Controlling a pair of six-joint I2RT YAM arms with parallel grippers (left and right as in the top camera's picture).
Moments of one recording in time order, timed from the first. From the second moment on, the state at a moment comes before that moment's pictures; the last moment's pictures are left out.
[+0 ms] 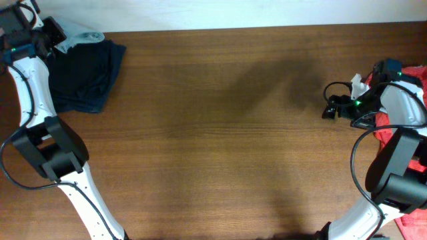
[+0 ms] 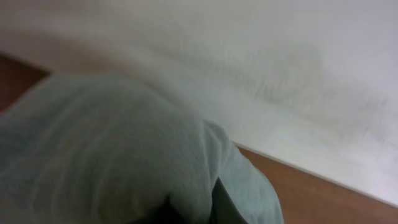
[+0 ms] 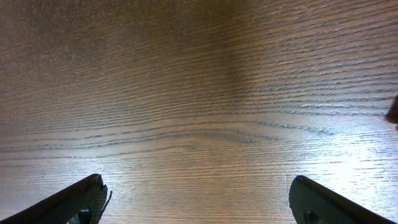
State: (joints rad) left arm 0.39 2.51 2.43 -0.54 0.28 -0.18; right arm -0.39 1.96 1.48 -1.03 -0.23 -0.13
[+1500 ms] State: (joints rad) left arm 0.43 2.44 2.48 -1.07 0.20 -0.29; right arm -0.39 1.96 1.48 -1.03 -0.23 -0.13
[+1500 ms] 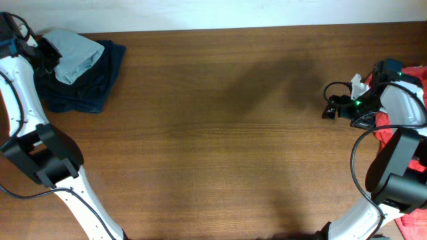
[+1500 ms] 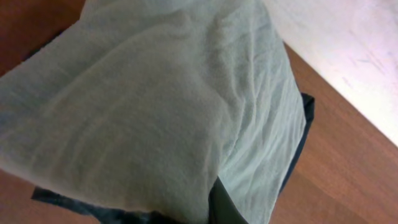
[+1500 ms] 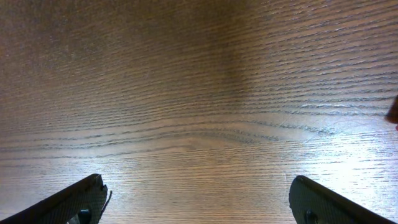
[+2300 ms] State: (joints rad) left arm 0.49 2.42 2.55 -1.01 0.33 -0.24; right arm -0.39 1.96 1.48 -1.03 -0.23 -0.13
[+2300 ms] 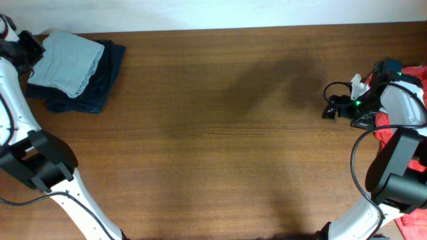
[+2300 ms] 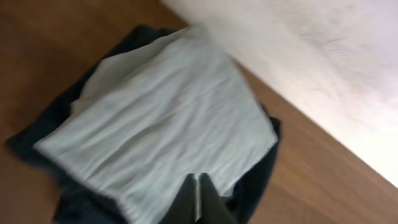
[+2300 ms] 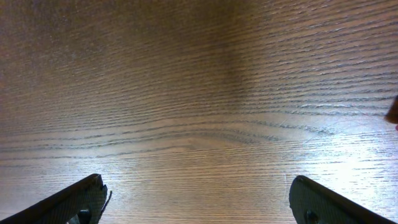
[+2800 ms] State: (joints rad) left arm 0.59 2.67 2.55 -1.04 0.60 -0.13; right arm -0.39 1.96 1.48 -1.03 -0.23 -0.13
